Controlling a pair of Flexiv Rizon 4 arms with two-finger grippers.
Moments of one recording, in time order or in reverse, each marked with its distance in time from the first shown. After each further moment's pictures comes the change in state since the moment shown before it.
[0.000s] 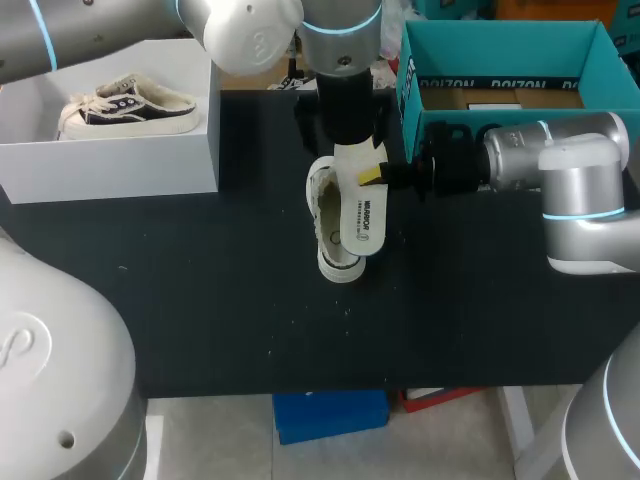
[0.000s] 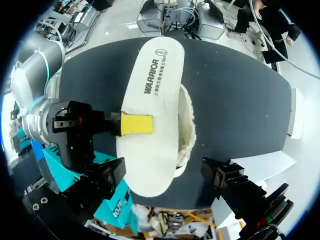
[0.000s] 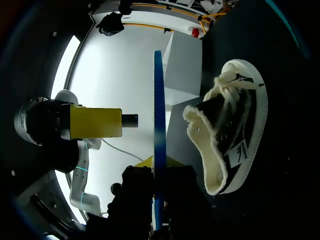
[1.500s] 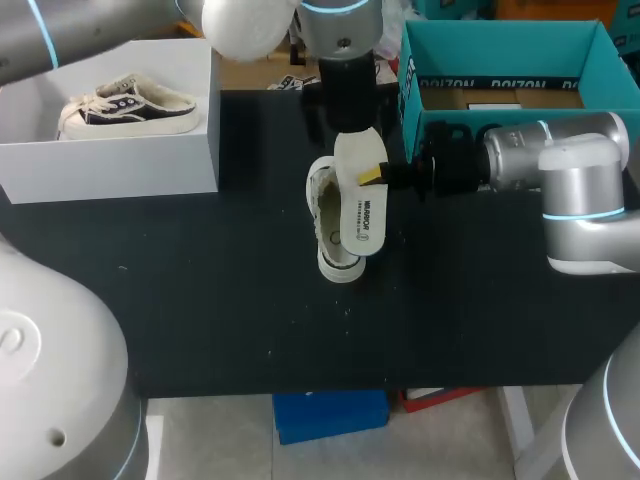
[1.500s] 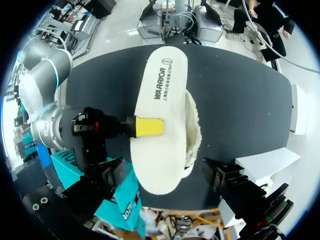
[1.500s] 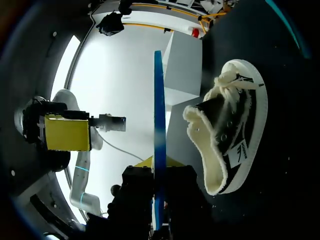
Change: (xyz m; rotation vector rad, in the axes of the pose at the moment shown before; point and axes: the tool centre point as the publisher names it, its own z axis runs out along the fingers) left arm -0.011 -0.012 -0.021 0.045 -0.047 0.044; right arm 0.000 0.000 0.000 0.000 0.000 0.000
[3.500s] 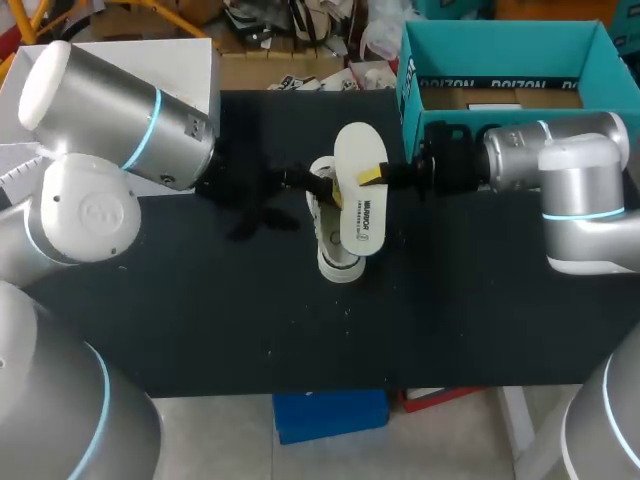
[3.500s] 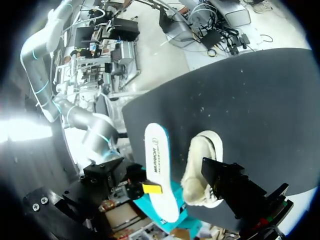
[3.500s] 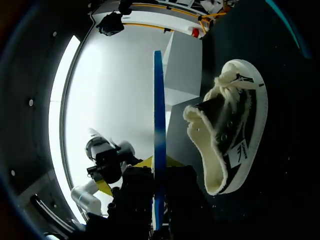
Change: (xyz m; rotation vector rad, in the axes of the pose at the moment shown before) left arm 0.063 -0.117 -0.002 -0.016 -0.744 0.138; right arm 0.000 0.000 0.000 0.000 0.000 0.000
